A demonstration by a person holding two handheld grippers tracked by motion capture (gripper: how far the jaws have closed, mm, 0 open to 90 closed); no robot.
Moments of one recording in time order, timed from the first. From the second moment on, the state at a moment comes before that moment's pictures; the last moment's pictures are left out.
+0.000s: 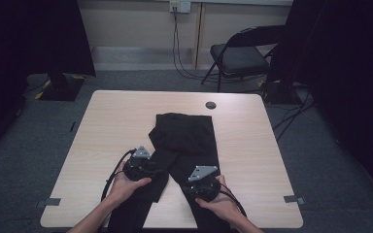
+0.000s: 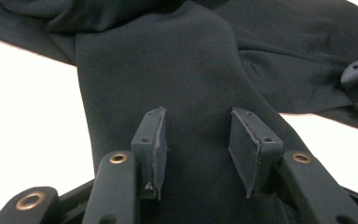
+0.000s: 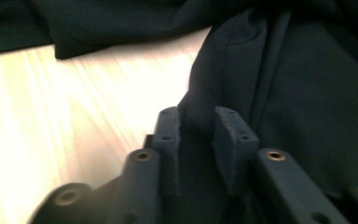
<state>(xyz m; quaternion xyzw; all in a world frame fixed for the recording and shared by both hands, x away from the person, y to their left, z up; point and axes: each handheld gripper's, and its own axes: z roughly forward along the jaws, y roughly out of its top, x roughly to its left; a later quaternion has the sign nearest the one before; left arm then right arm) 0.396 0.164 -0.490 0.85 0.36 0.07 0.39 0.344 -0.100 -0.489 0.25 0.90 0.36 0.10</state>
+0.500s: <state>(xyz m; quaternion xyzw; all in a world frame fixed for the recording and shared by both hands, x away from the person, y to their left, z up) 0.406 0.184 -0.488 0.83 0.40 0.08 0.37 0.337 -0.042 -0.466 0.23 0.87 0.43 0.01</state>
